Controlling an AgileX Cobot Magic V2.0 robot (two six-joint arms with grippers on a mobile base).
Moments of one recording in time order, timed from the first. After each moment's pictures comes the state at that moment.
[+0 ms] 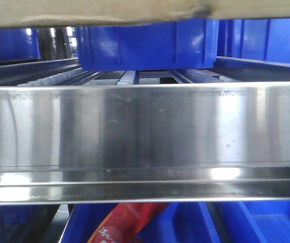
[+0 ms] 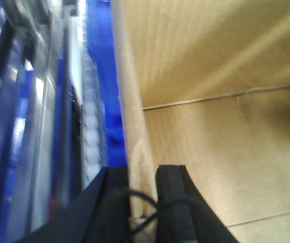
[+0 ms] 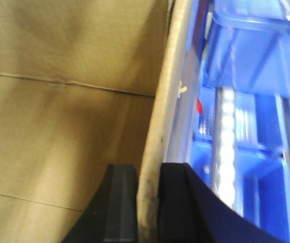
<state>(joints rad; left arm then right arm) -0.51 1.51 -1.97 0.31 1.25 -0.42 0.33 1.38 -1.86 0.03 1.24 0.03</state>
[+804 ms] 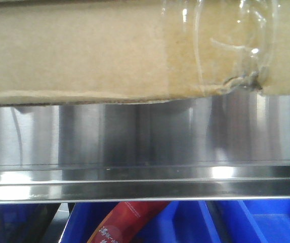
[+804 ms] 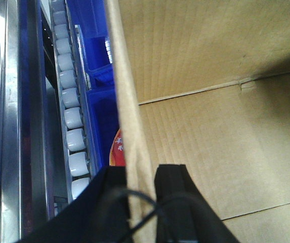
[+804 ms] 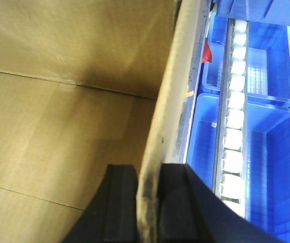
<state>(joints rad) -0.57 1.42 -1.73 0.28 1.25 -0.44 0.33 1.18 -1.55 0.07 1.21 0.03</state>
